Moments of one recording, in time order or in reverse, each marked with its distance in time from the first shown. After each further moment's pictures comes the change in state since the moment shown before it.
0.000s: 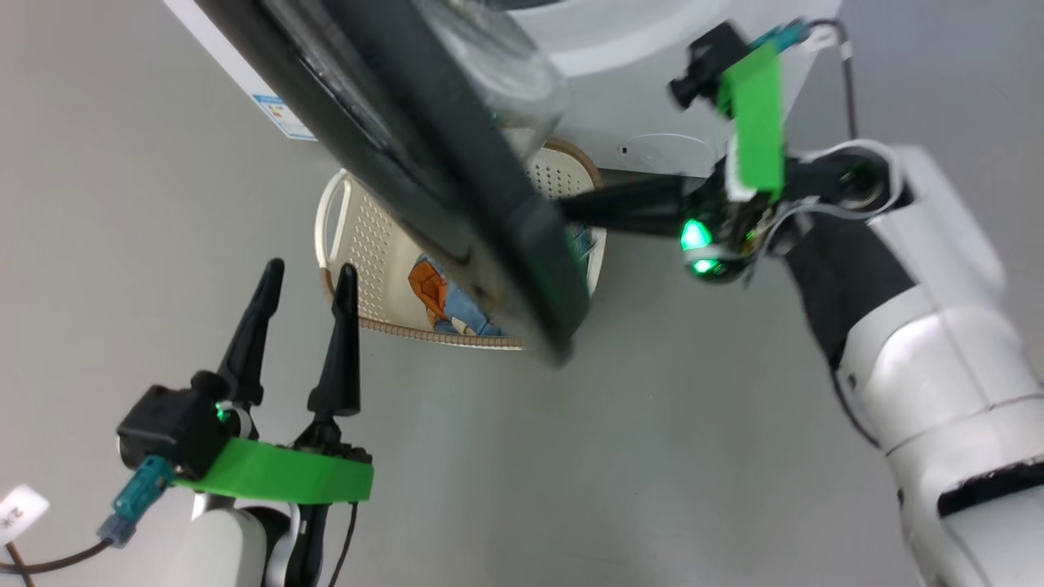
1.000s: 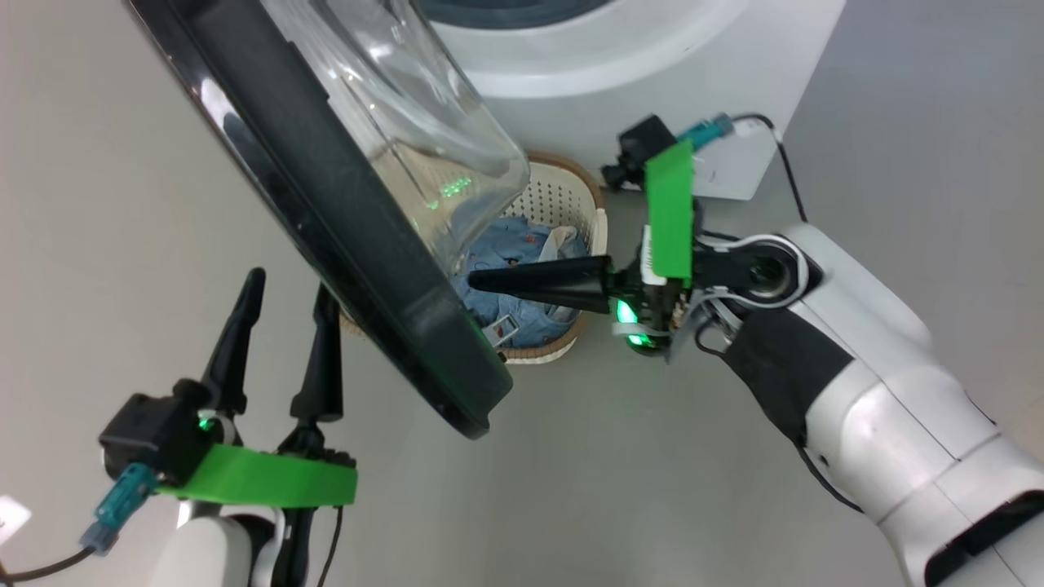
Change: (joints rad) left arm 0.016 0.000 0.029 0.005 -0.002 0.000 0.000; right arm 0.091 -0.046 0.458 -0.127 0.328 0.000 -0.337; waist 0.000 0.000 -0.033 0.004
